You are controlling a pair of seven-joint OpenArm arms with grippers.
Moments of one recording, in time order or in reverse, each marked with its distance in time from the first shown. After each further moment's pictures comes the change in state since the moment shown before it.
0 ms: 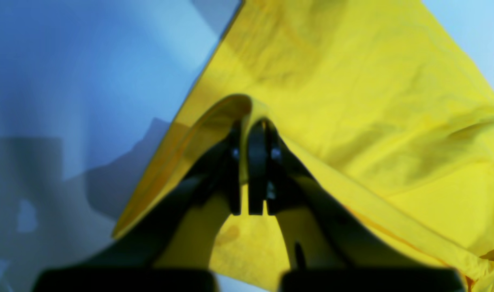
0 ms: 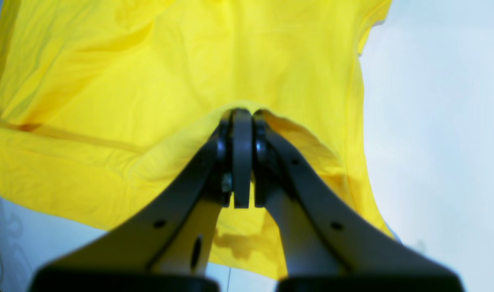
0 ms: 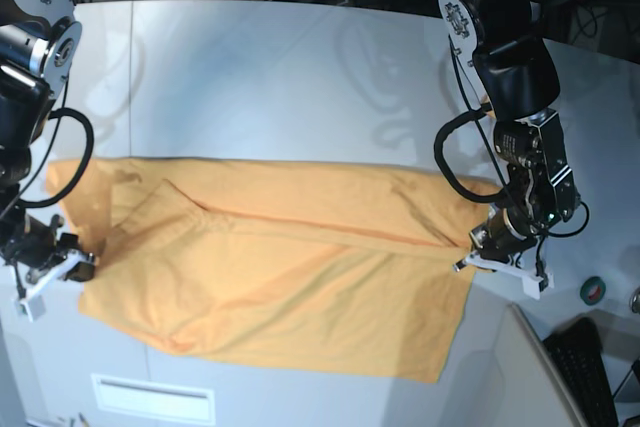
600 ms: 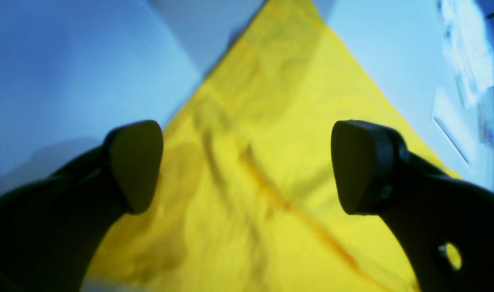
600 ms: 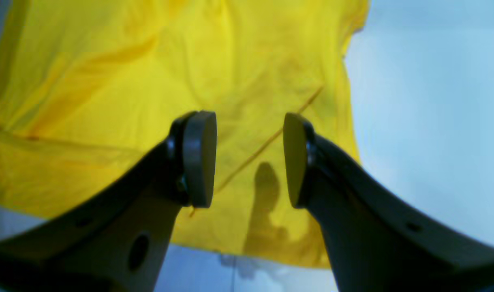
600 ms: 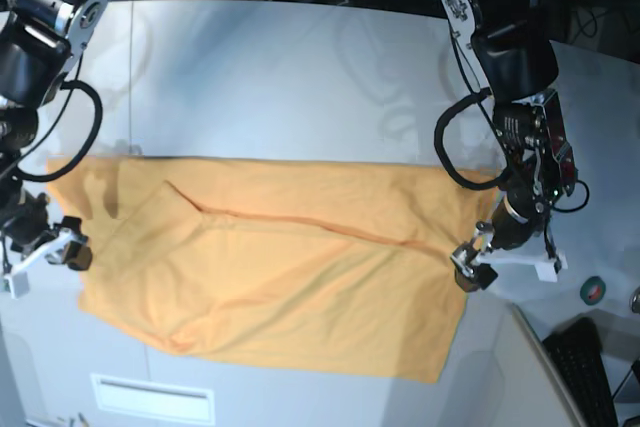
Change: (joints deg) left arm 4.9 -0.2 -0.3 0.9 -14.7 1.7 -8.9; right arm -8.8 -5.7 9.2 16.3 0.6 0.0 -2.3
